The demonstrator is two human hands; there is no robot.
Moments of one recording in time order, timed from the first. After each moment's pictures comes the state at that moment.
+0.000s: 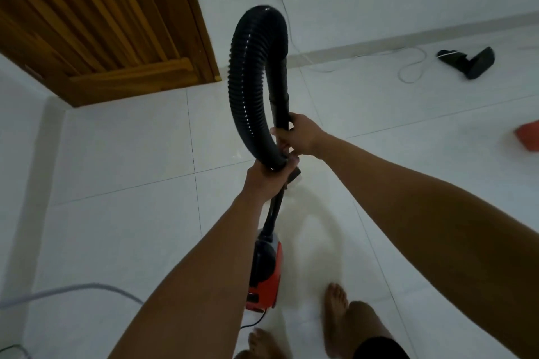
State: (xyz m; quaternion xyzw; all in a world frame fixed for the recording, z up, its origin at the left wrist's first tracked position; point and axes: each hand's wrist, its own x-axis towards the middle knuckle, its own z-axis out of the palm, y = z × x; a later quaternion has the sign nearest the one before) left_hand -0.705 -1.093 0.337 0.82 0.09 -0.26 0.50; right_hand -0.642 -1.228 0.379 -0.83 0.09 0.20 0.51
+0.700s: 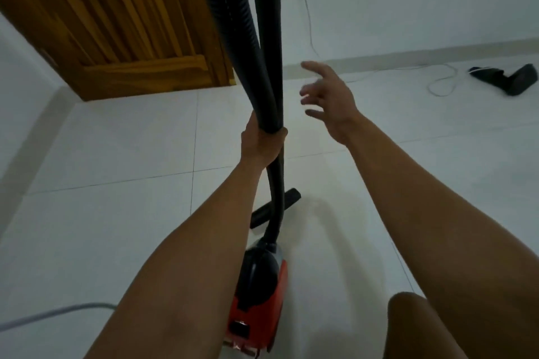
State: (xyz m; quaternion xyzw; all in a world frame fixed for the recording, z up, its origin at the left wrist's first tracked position) left_hand -0.688 -1.088 0.172 0.85 0.08 -0.01 0.51; right_hand -0.685 -1.236 0.245 -0.69 0.04 0.03 0.72
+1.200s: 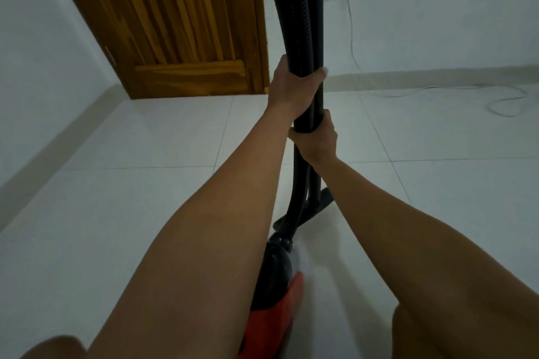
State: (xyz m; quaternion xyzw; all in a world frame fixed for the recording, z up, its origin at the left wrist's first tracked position) left_hand -0.681 -1.103 0.120 0.79 -0.01 0.13 0.60; right_hand -0.691 -1.177 0.021 -0.80 0.05 -0.11 0.59
